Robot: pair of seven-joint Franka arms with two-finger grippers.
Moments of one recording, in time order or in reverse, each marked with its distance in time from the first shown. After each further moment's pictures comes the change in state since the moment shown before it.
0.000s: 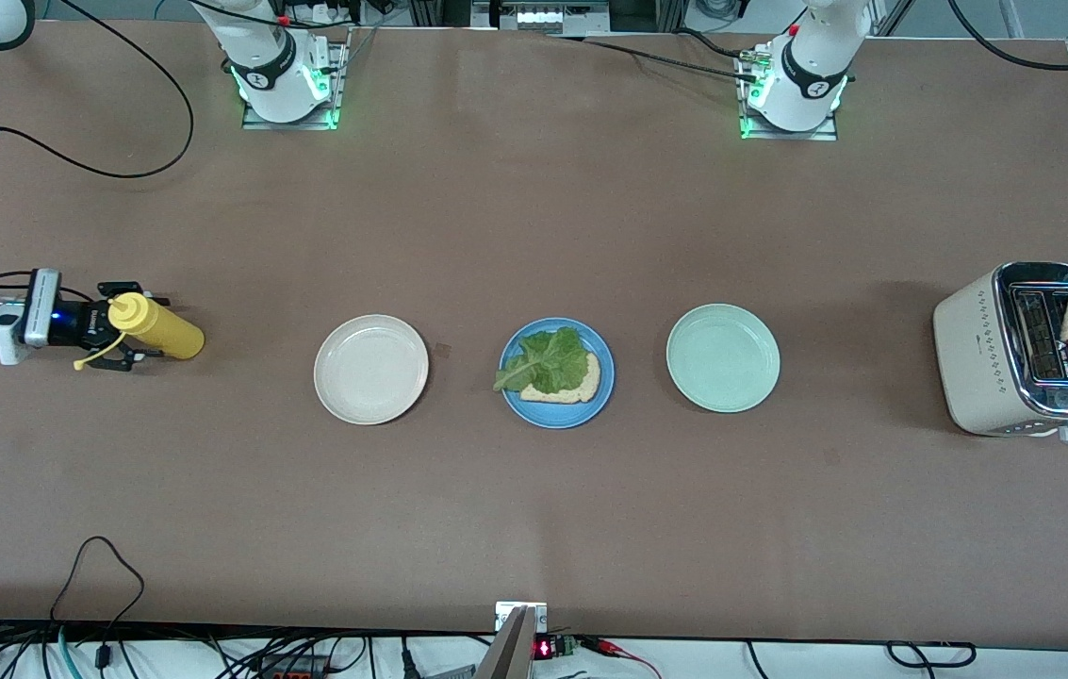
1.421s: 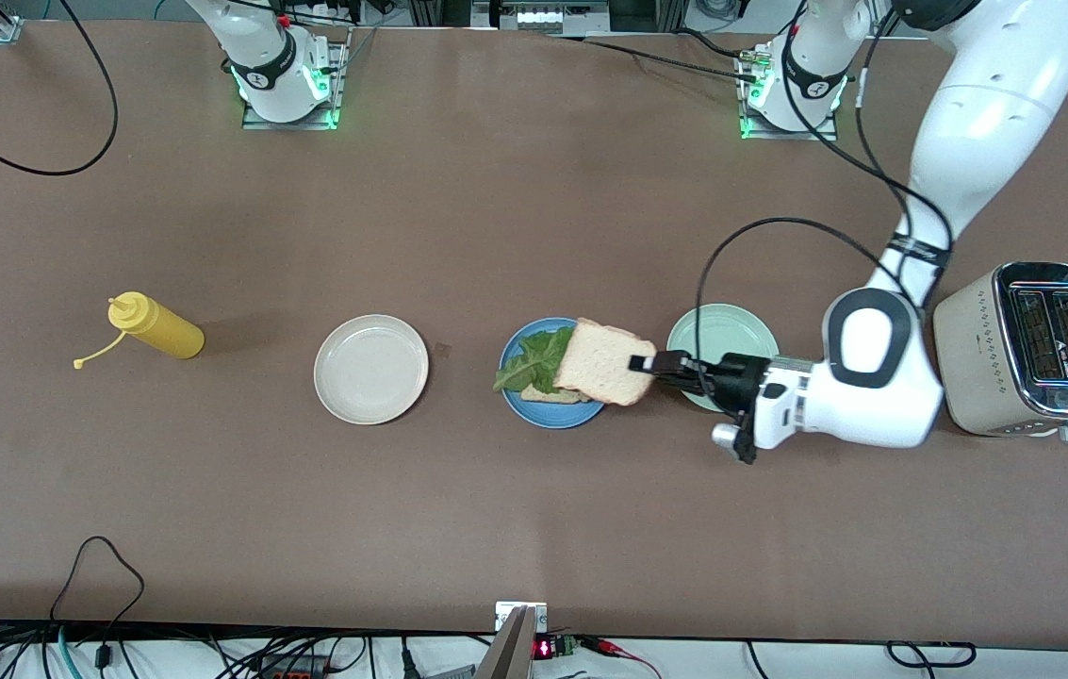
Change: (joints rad) left arm -0.351 0.459 -0.403 -0.110 -0.982 0.475 -0.224; right arm 0.372 -0.601 0.006 0.390 -0.426 -0.206 1.163
